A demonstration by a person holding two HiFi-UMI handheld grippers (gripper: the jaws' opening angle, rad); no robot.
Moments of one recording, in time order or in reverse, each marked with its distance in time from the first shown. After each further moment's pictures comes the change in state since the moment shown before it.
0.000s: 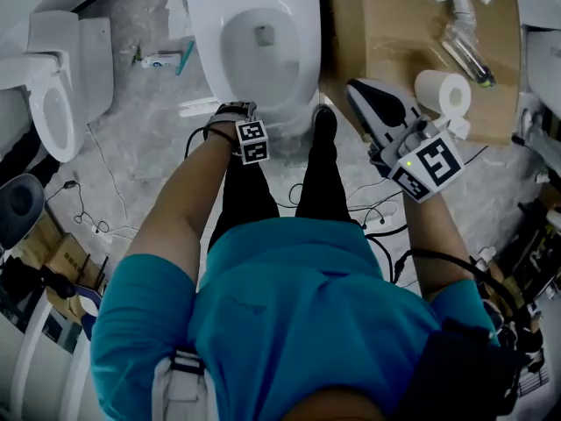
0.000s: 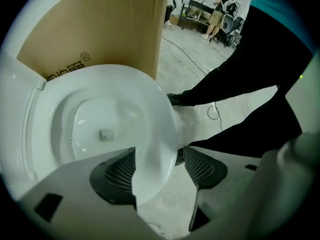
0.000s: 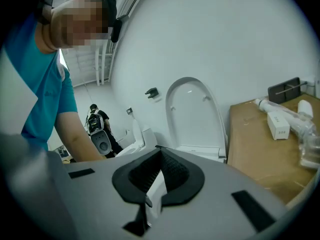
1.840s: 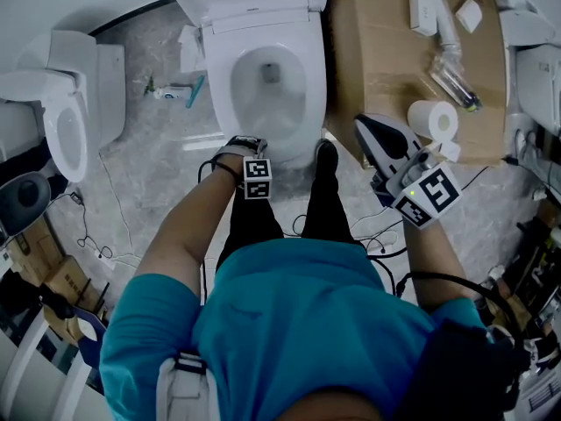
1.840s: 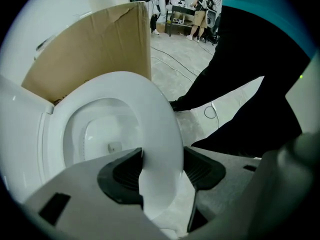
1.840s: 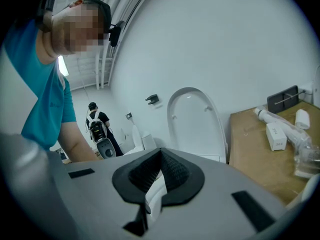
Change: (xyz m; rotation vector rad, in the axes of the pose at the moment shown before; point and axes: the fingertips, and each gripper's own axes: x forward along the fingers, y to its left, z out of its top) left arm -0.048 -0.005 0.011 0.140 -0.085 0.045; right arm -0.014 0.018 0.036 0.002 -0.049 -0.018
